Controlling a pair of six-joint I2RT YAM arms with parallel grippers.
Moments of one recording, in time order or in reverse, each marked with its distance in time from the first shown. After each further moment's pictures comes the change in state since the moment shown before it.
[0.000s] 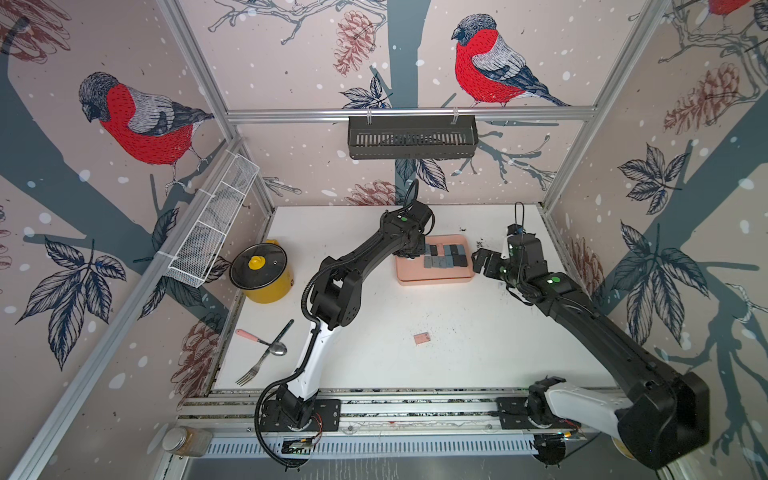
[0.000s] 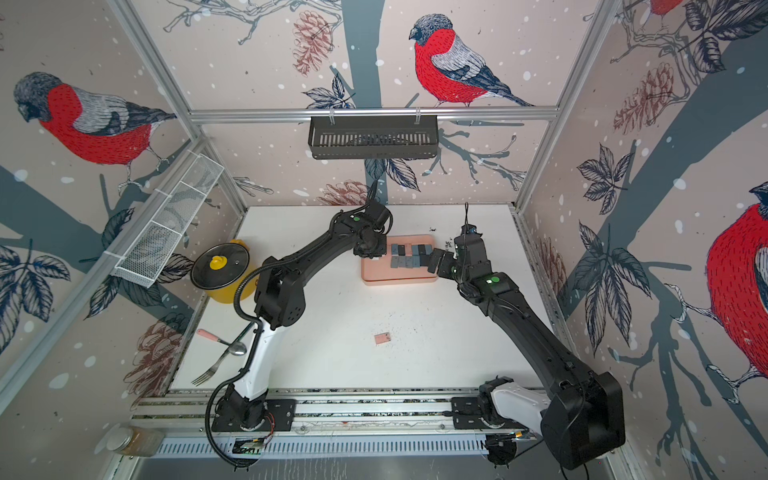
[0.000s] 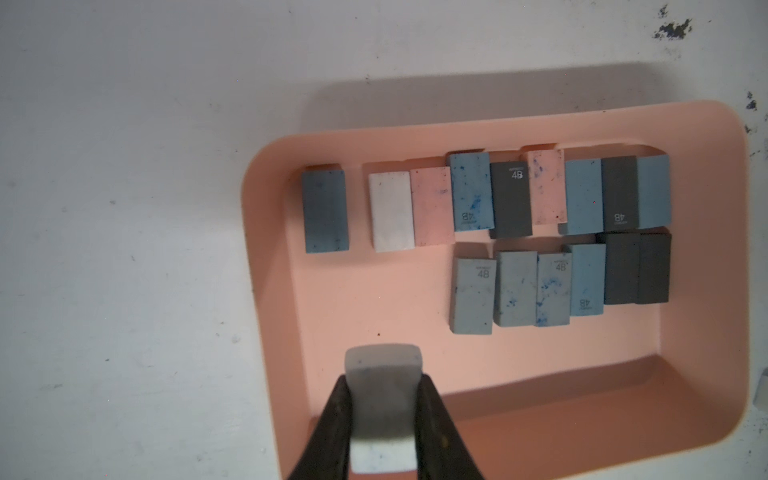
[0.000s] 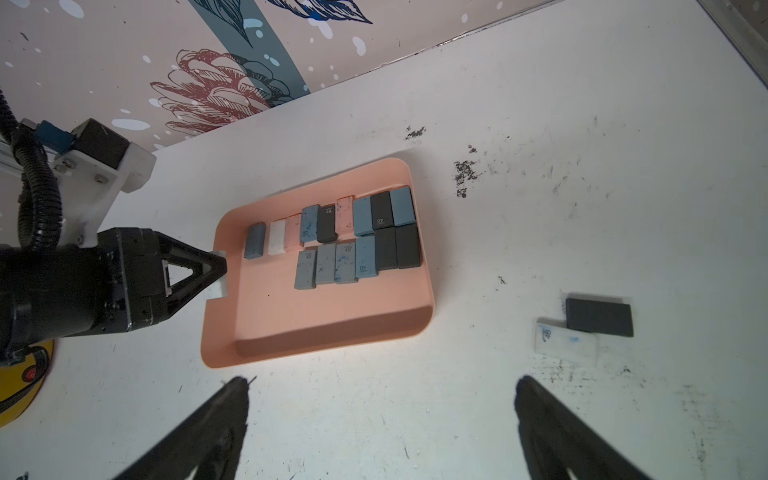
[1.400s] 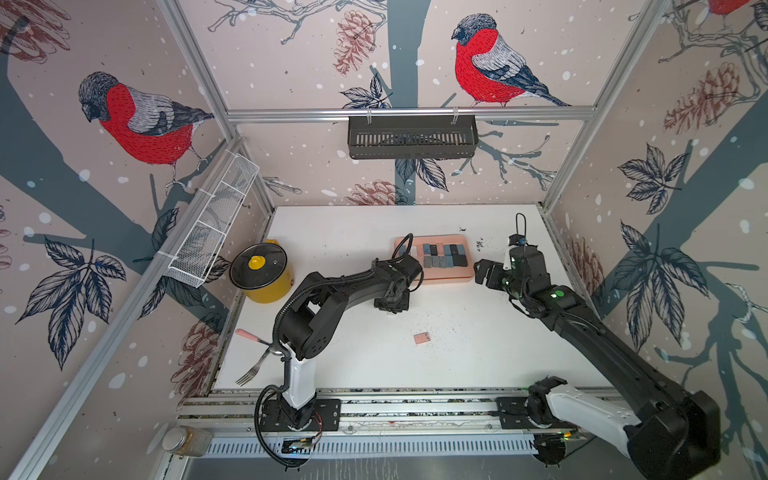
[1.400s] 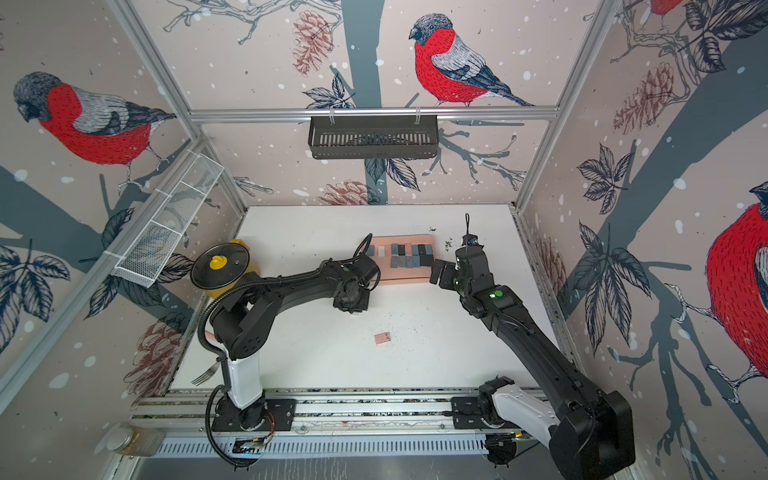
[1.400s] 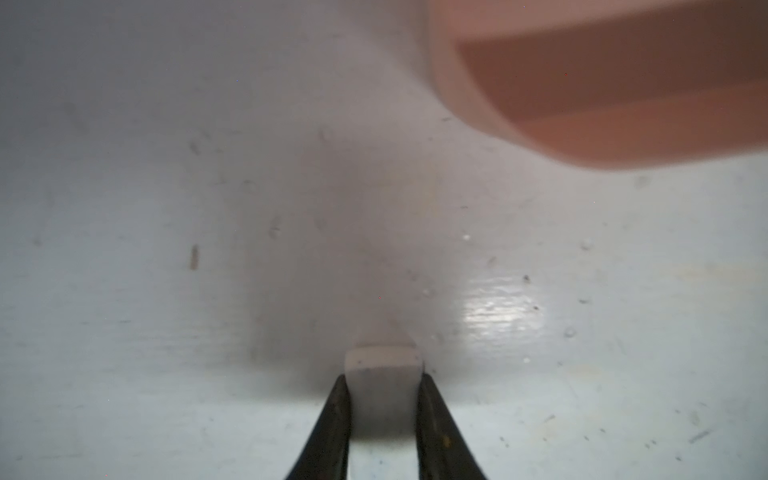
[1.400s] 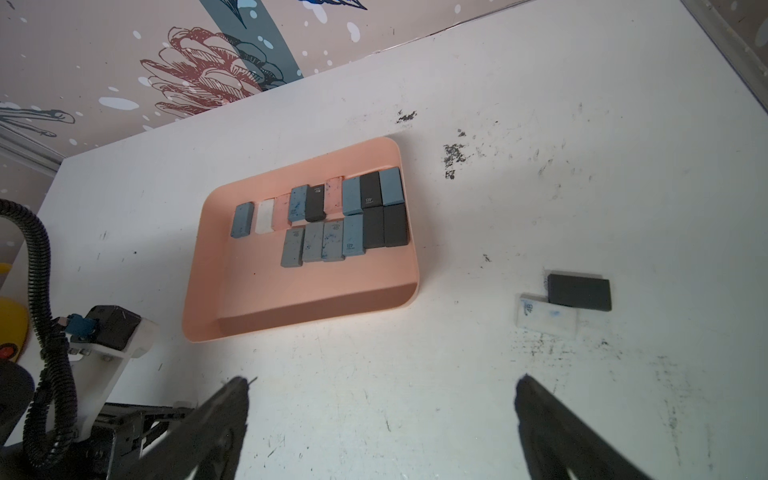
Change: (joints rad) left arm -0.099 -0.407 -0.878 0.211 -0.039 -0.051; right arm 0.024 -0.102 -0.105 0.009 0.030 -0.019
